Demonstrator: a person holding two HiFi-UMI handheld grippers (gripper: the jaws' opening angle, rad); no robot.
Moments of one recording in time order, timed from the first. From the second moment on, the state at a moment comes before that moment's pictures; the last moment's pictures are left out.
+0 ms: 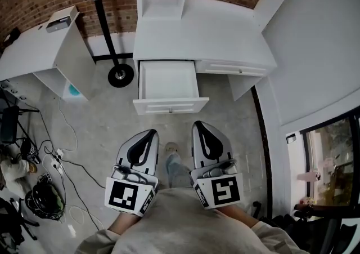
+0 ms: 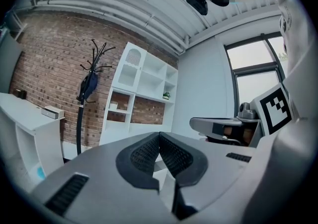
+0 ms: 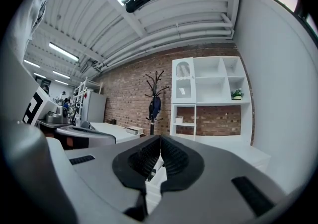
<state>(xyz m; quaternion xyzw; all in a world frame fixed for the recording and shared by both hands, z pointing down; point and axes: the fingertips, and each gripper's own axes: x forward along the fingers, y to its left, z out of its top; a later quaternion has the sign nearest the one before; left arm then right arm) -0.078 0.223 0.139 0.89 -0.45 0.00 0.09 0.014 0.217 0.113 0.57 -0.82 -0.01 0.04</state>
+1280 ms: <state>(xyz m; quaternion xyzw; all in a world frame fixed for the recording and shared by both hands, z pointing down) -0.011 0.028 0.170 0.88 -0.46 0.01 0.10 0.072 0.003 0.183 0.51 -0.85 0.11 0.06</state>
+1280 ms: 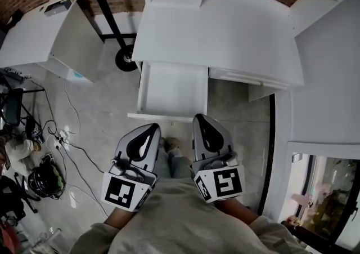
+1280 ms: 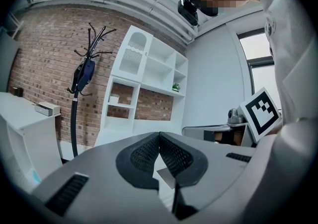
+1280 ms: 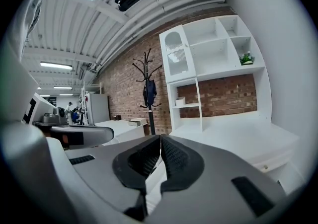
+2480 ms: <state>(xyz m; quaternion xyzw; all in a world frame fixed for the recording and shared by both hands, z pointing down) -0.019 -0.021 0.332 0.91 -0.36 0.06 0.17 0.035 -0.031 0.326 0.52 -0.84 0.14 0.12</state>
